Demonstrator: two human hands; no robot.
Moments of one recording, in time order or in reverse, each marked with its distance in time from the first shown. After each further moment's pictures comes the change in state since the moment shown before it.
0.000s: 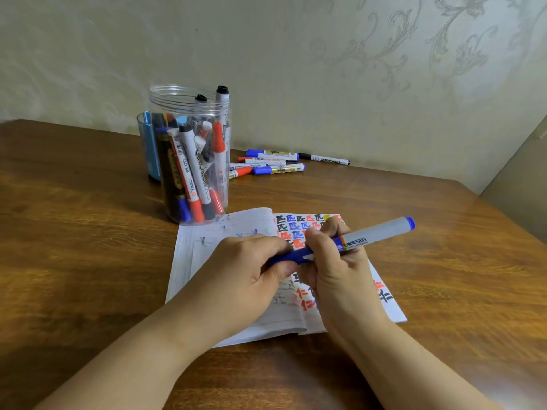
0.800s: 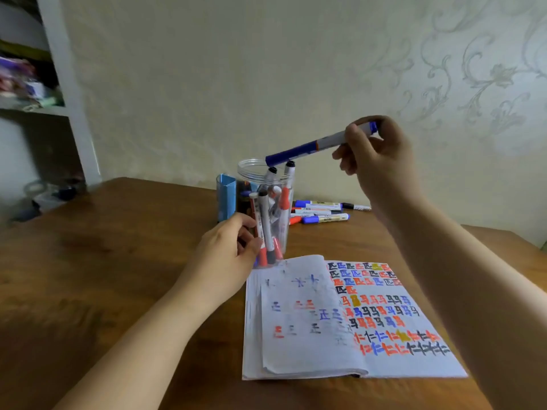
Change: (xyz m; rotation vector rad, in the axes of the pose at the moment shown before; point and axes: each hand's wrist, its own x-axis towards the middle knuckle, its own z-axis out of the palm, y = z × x) left_hand 0.003 -0.030 -0.097 0.167 0.300 -0.303; right_hand 0.089 -0.117 0.088 -0.425 -0.035 -0.536
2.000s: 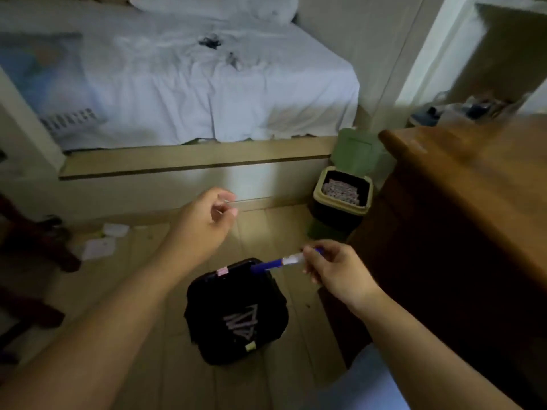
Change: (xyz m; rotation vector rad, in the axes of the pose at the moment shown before) left_hand -0.477 -0.159 -0.277 0.295 0.778 -0.868; right_hand -0.458 -0.051 0.341 0.142 -1.581 0.397
